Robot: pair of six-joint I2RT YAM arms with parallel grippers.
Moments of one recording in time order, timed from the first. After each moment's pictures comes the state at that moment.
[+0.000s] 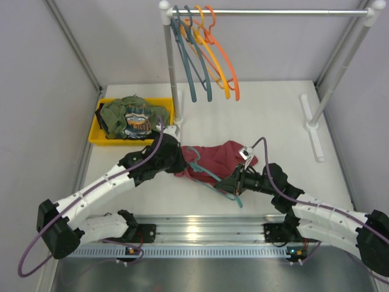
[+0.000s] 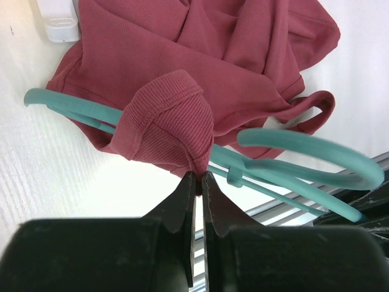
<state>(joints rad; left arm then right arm) -0.79 1.10 0.93 -0.59 -0.10 -0.71 0.80 0.84 0.24 0.46 -0.45 0.81</state>
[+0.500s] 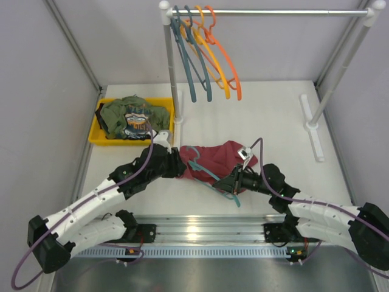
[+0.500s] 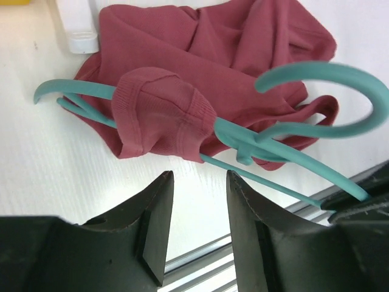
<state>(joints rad) -0.79 0.95 0.78 -0.50 -0.16 -0.67 0.80 0.93 0.21 0.60 -0.42 0.80</state>
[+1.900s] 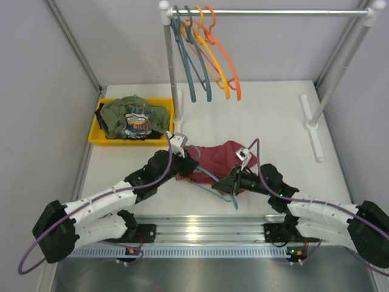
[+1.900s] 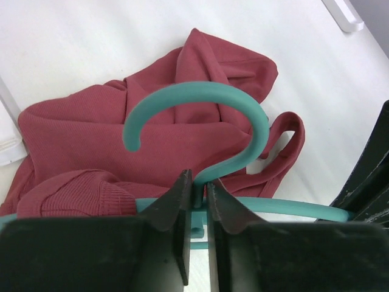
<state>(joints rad) -0.84 1.03 0.55 0.15 -0.06 -0.46 0.82 0.97 0.22 0.59 -0.41 0.79</state>
